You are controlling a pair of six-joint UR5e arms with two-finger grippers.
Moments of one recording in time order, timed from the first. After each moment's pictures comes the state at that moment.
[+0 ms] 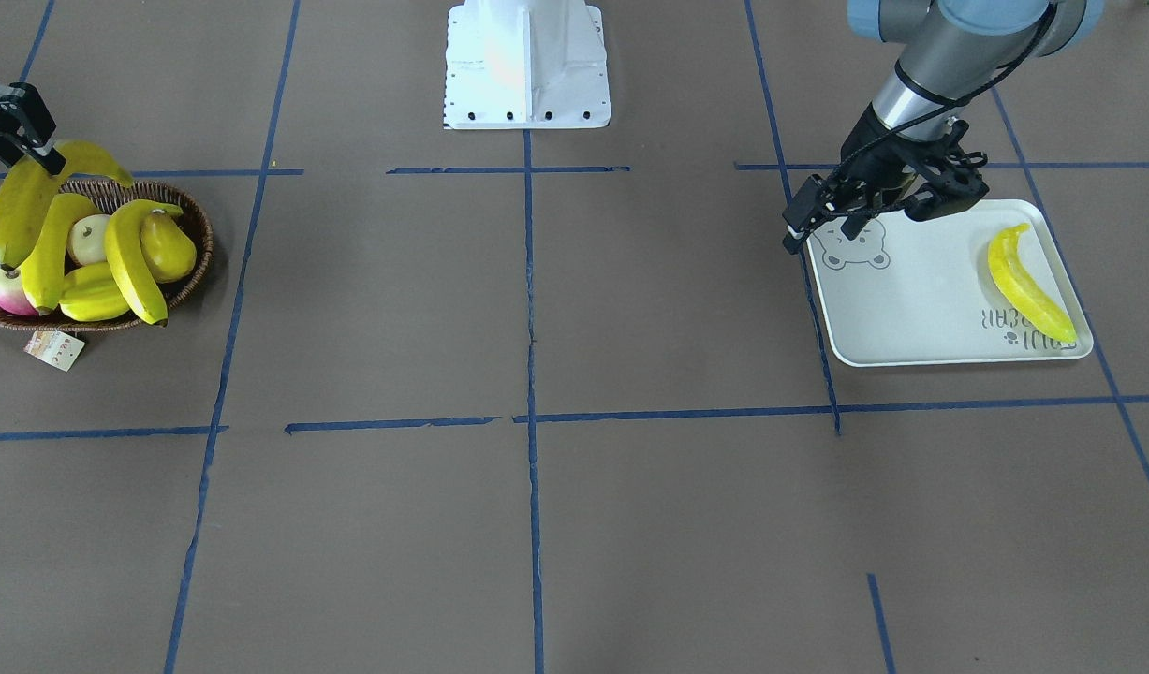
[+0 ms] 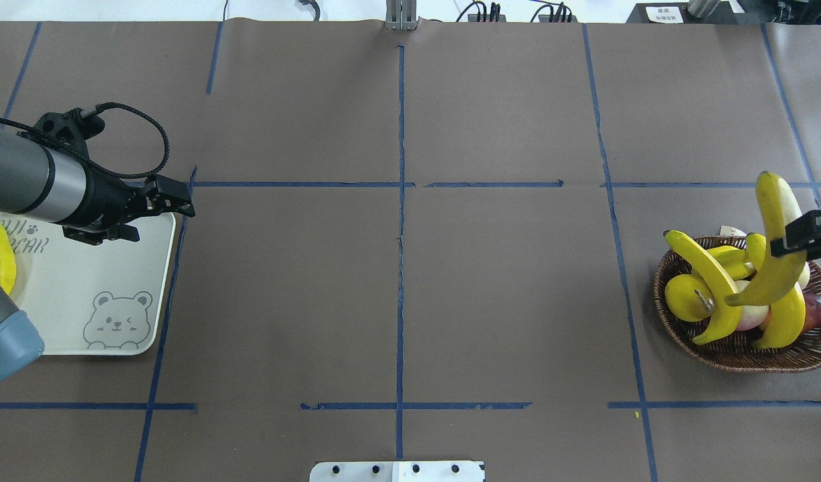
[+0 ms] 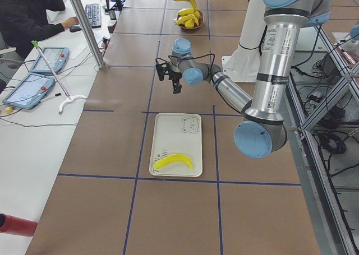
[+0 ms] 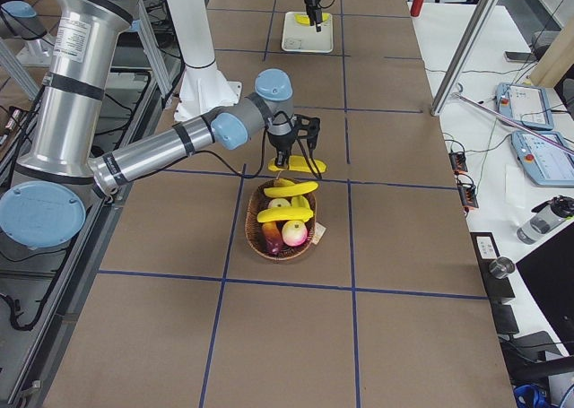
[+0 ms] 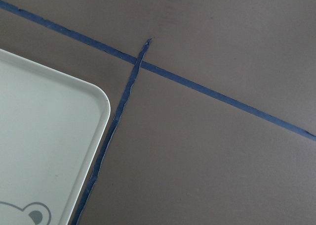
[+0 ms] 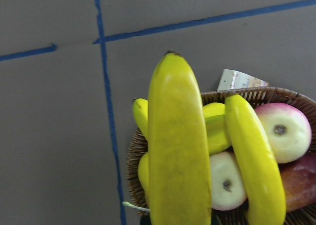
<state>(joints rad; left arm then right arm) -0.79 -1.71 -2.03 -1.88 -2.02 -1.45 1.10 -1.78 2.26 -1.37 2.30 0.89</state>
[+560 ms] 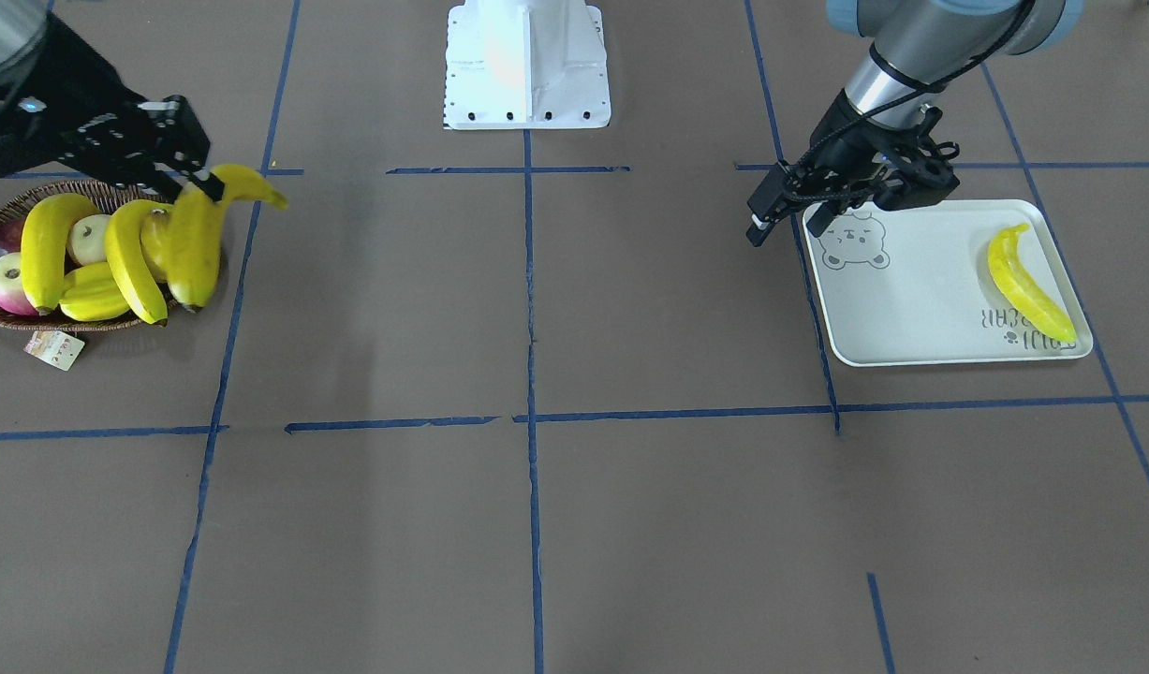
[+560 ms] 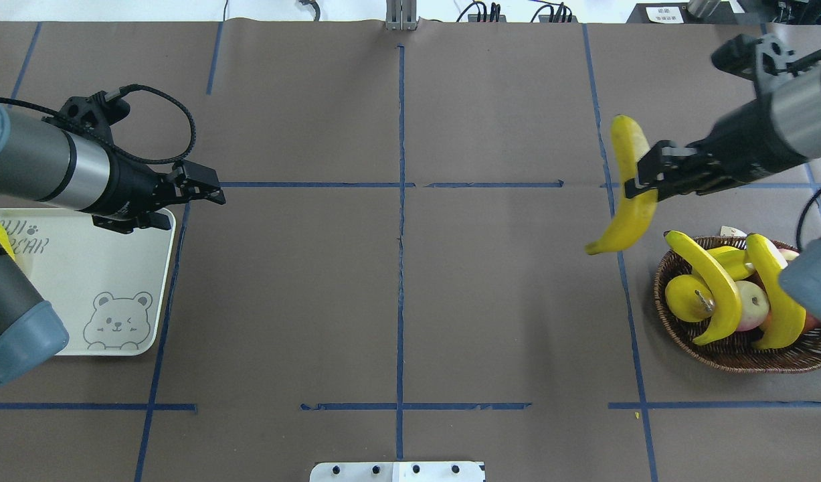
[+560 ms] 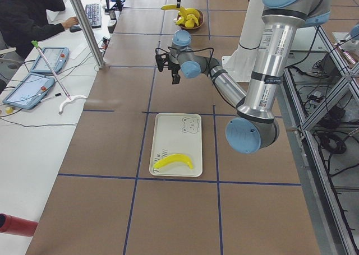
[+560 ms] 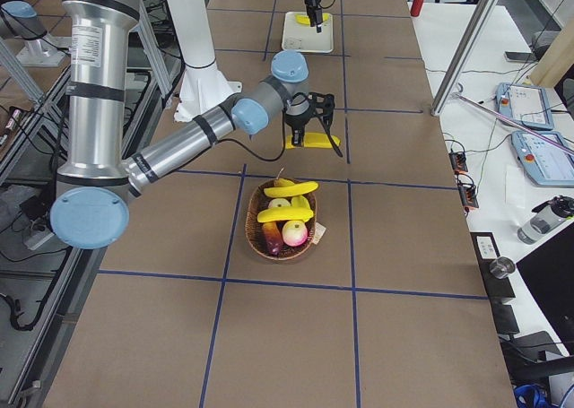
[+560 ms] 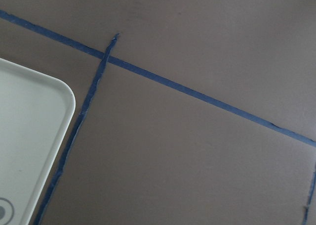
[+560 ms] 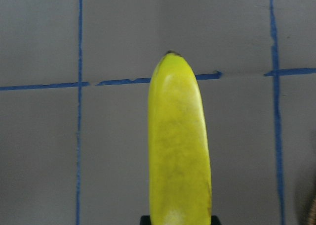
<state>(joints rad) -0.78 -1.82 -2.03 -1.90 -2.03 -1.51 0.93 -1.32 2.12 -1.41 2.31 1.08</state>
